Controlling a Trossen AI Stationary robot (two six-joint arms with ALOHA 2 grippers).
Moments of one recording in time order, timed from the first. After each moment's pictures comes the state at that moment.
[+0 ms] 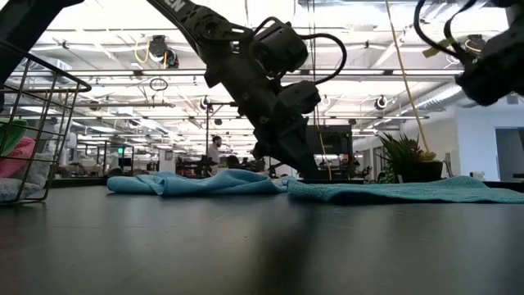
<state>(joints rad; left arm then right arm) 0.08 2.08 1.40 -0.21 0.19 -0.23 0.44 1.06 0.61 -0.86 -0.18 1.60</state>
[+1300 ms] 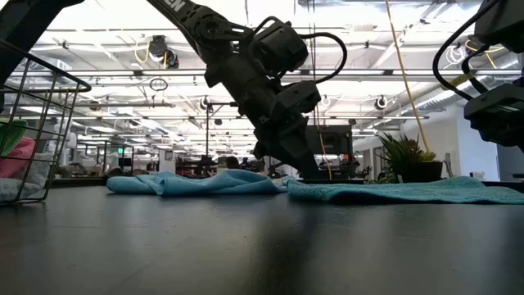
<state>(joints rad) 0.08 2.08 1.40 -0.21 0.18 -0.21 0.42 1.04 0.35 -0.63 -0.05 1.90</state>
